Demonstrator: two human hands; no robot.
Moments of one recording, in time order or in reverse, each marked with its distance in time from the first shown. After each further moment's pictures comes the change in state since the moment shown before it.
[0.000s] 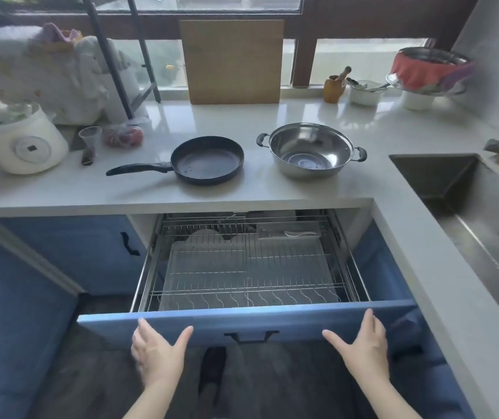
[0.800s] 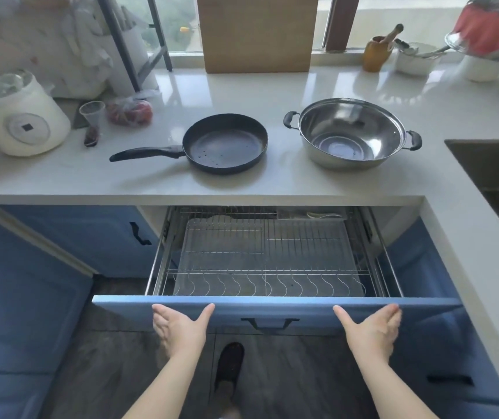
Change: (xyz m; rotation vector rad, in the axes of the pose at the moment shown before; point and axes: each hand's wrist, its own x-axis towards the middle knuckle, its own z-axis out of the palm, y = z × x) left_hand 0.065 0.042 0.036 -0.049 -0.052 -0.185; right_hand 0.068 -0.062 0.058 0.103 0.109 0.194
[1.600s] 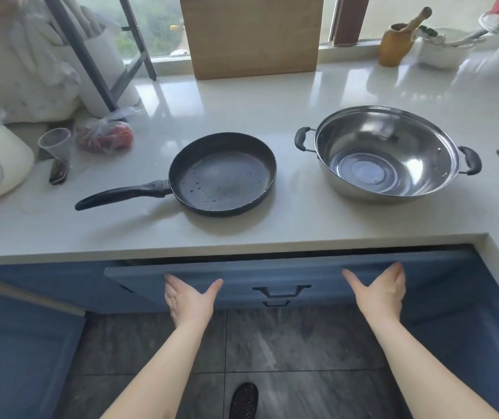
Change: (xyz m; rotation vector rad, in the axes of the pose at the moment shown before) left_hand 0.147 0.140 0.047 0.012 -0.043 0.141; right_hand 0.140 -0.136 0.070 0.049 -0.026 -0.111
